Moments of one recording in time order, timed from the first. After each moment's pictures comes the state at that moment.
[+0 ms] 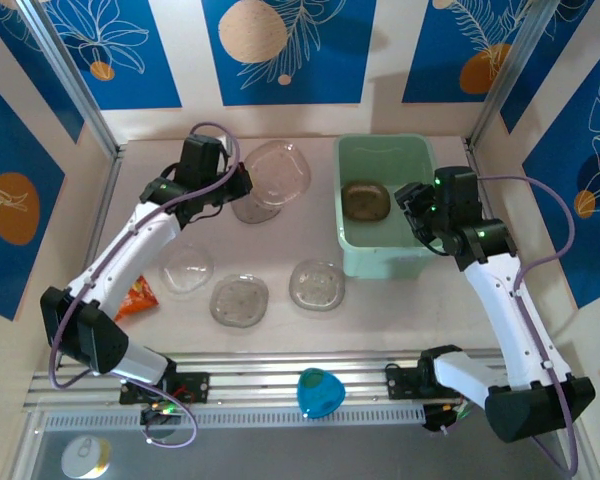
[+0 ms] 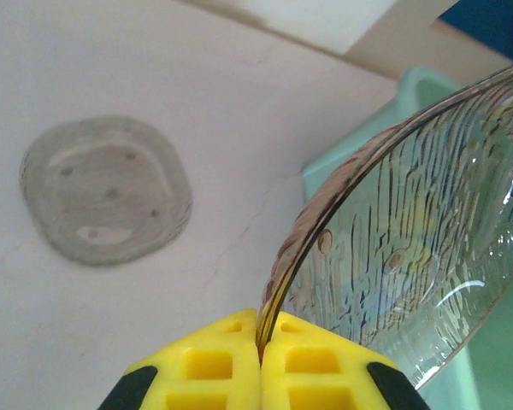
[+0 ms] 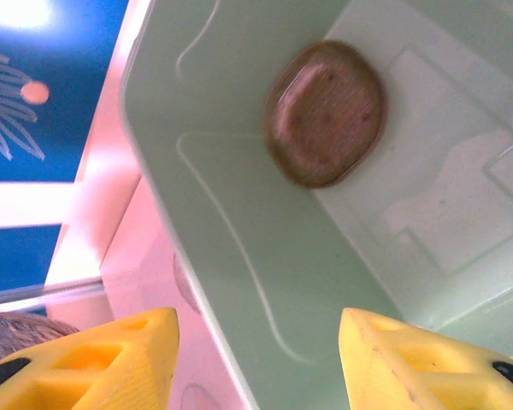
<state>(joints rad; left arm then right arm) -0.44 1.47 1.46 -0.62 0.11 -0.61 0.22 1.06 1.20 -0.83 -0.05 1.14</state>
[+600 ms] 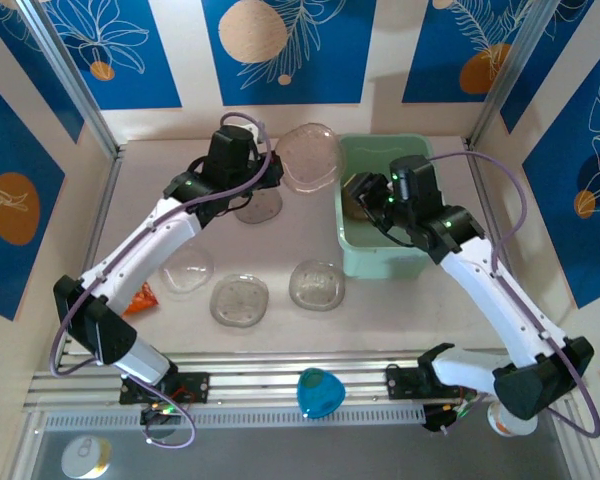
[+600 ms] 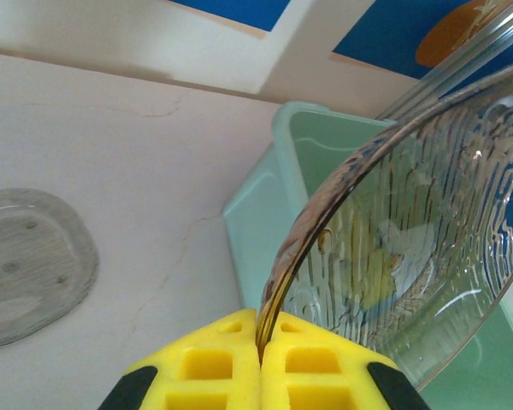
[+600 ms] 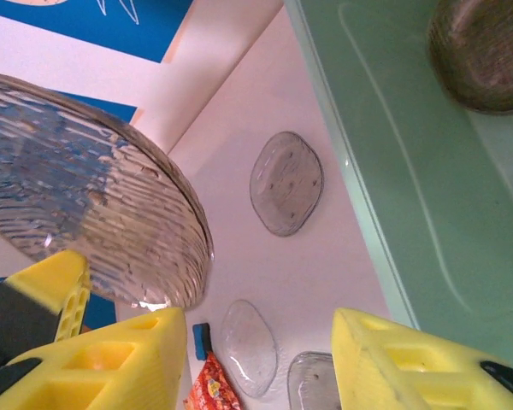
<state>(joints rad) -0.62 1.54 1.59 -0.53 -0.01 -0.61 0.48 1.19 1.27 -0.65 -0.06 1.15</state>
